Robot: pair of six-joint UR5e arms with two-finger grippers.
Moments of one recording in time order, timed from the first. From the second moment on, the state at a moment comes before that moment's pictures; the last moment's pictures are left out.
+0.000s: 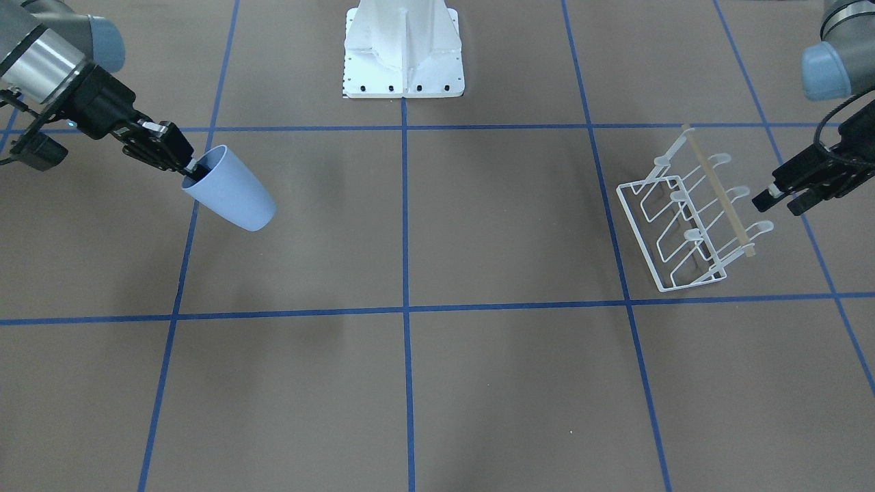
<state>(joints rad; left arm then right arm) -1.27 -1.73 -1.73 -2.22 -2.52 -1.14 0.88 -1.42 1.91 -0.64 2.19 1.79</state>
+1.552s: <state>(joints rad) -0.89 -1.92 -1.69 -3.13 -2.21 -2.26 0.56 -1.16 1.87 -0.23 1.94 2.18</state>
